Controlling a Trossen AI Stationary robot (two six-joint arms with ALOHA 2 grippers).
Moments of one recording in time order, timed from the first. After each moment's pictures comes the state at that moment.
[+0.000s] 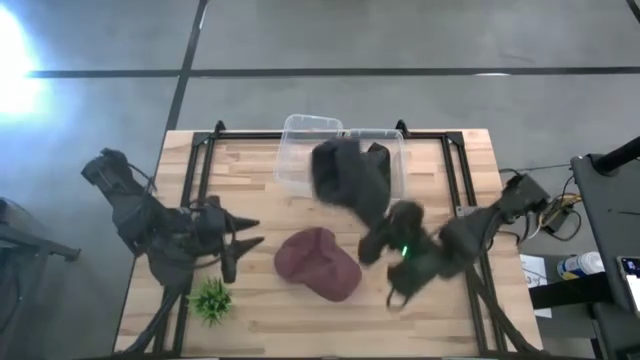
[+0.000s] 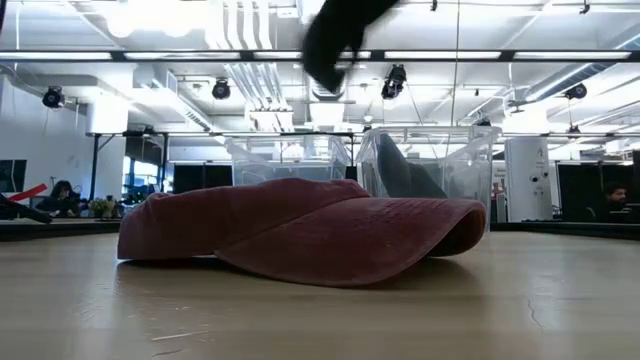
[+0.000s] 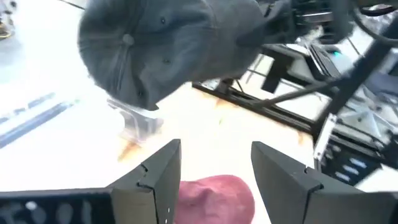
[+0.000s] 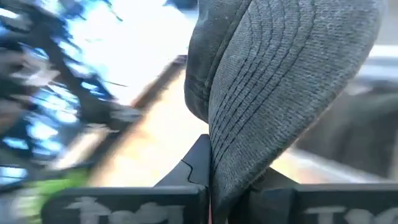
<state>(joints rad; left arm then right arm) -0.77 1.14 1.34 -0.79 -0.99 -0.81 0.55 1.64 1.78 -1.19 1.05 1.45</state>
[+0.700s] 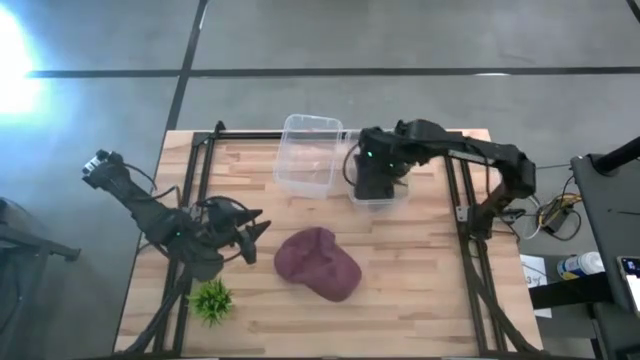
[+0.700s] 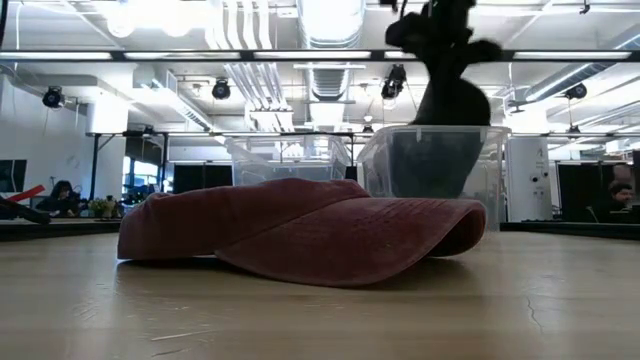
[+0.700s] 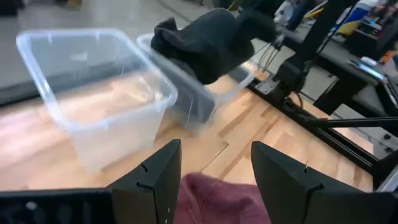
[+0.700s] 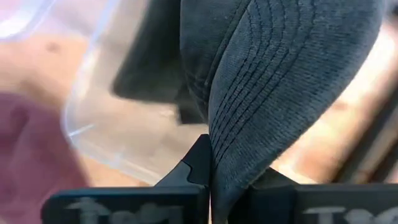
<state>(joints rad) -0.66 1.12 1.11 -0.78 -1.05 -1.15 -0.26 1.64 1.67 -1.46 0.17 0.83</state>
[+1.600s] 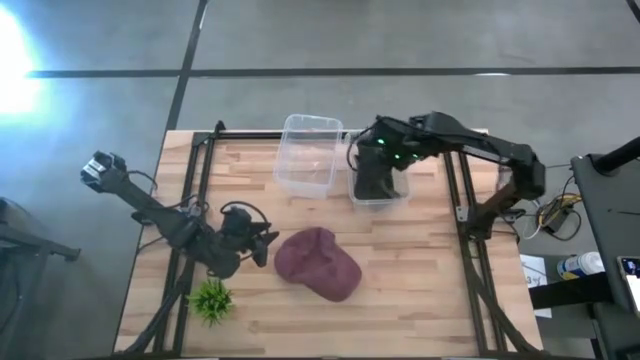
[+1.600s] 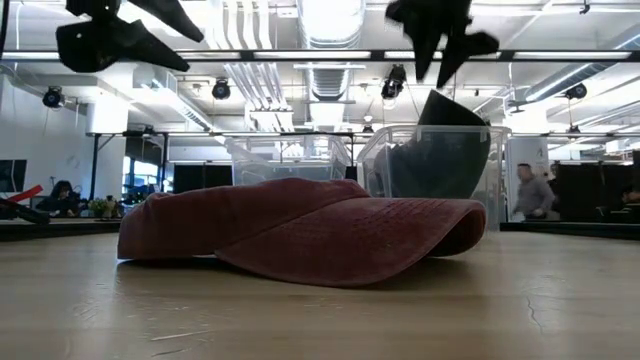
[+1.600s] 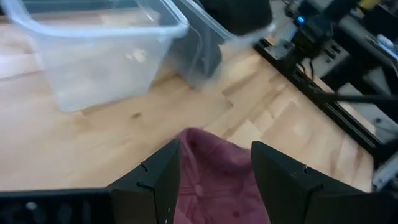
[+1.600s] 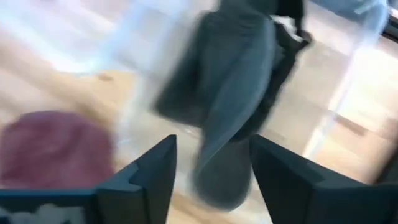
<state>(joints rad) -0.58 1.12 0.83 -0.49 -0.88 -1.22 -0.27 1.55 1.68 -1.37 0.15 0.81</state>
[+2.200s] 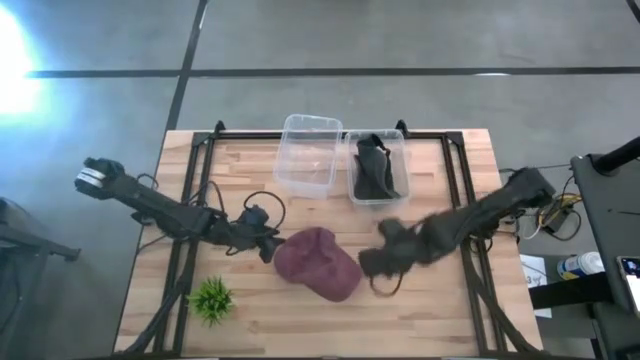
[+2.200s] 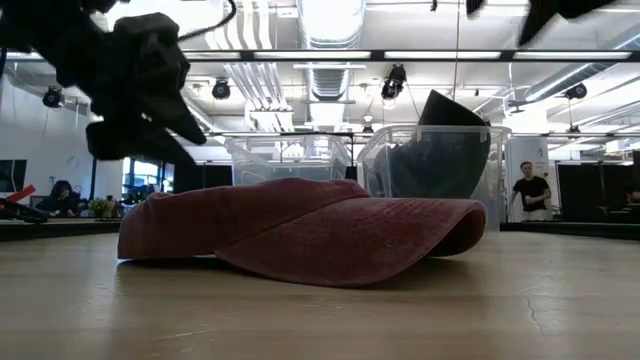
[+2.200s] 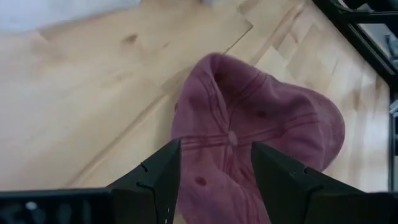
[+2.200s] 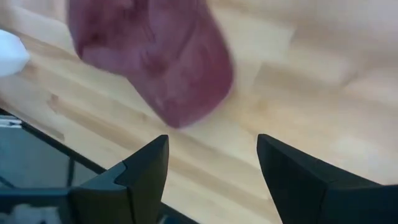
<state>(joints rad) -0.33 1.12 0.51 -0.08 -0.39 -1.00 0.45 1.57 1.42 -1.05 0.16 1.73</state>
